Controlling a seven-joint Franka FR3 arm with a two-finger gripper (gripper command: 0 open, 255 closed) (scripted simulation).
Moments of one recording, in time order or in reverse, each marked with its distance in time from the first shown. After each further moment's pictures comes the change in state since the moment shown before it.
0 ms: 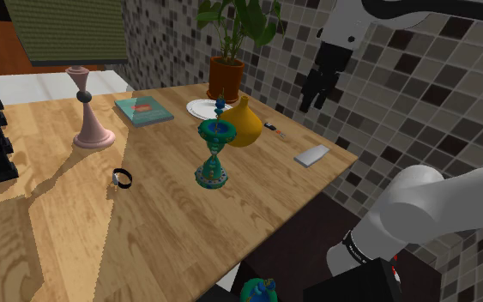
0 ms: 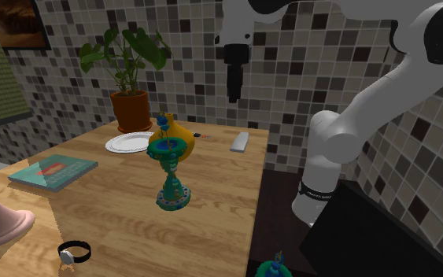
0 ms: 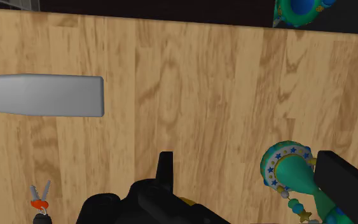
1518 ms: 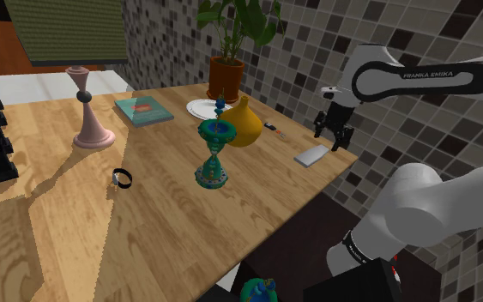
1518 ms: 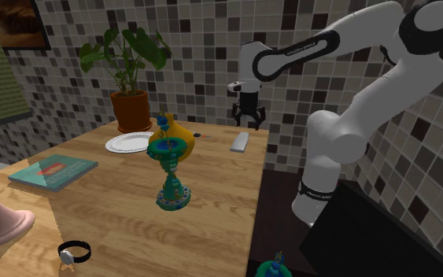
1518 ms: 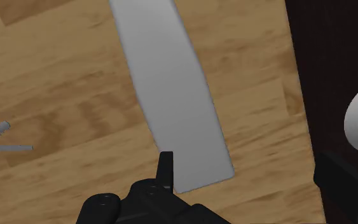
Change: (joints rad) arm 0.124 -0.023 -0.608 -0.339 -0.537 0.370 -1.349
